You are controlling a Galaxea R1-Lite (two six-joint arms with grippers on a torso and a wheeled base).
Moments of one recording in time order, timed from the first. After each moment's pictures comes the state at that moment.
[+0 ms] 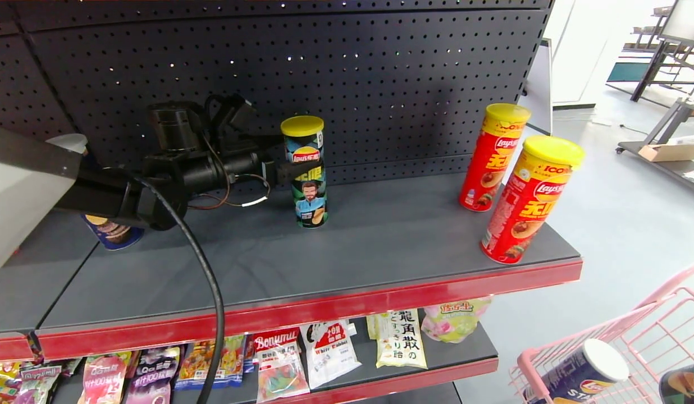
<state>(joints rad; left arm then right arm) -0.22 2.10 -1.34 -0.74 -0.69 0.16 0.26 0.37 -0.45 0.21 -0.24 -0.07</state>
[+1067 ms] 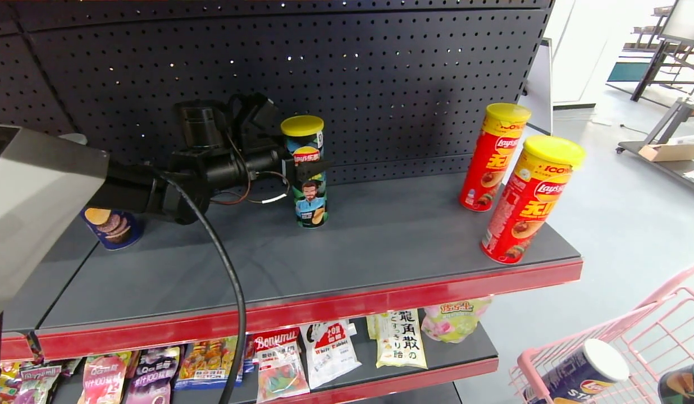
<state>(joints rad) -0.27 2.16 -1.45 -0.67 -0.66 0.13 0.26 0.38 -0.45 0.21 -0.24 -0.07</state>
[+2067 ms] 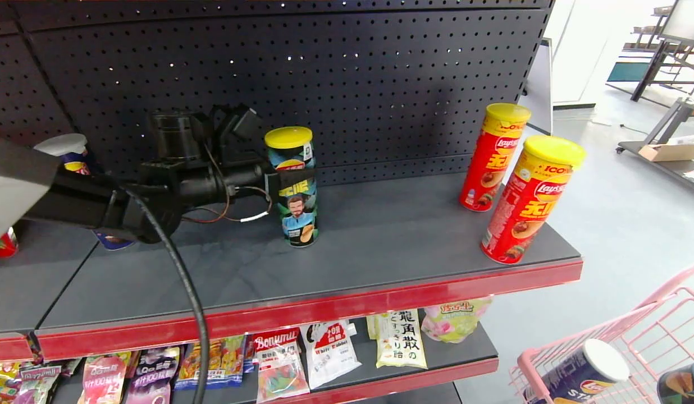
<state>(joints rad) -0.25 2.01 -1.20 -0.68 -0.72 0.08 0.26 0.38 -0.45 0.21 -0.23 -0.07</state>
